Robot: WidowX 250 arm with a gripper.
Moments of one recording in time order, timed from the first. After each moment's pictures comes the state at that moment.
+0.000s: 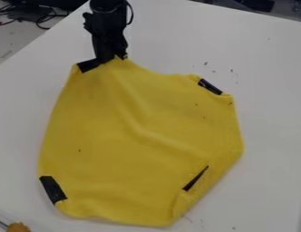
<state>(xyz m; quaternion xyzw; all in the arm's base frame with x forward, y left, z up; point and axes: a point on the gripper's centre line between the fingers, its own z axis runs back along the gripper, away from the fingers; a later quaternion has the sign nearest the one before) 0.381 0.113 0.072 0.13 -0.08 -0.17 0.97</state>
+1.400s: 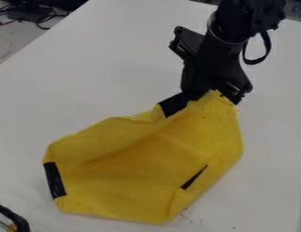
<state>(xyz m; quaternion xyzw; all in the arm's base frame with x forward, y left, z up) 0.294 -0.085 0.118 0.16 -0.12 -0.15 0.97</state>
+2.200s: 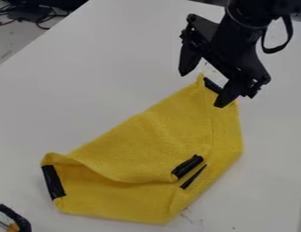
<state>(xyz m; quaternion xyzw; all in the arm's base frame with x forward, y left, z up) 0.289 -0.099 0.135 0.15 -0.10 -0.16 0.97</state>
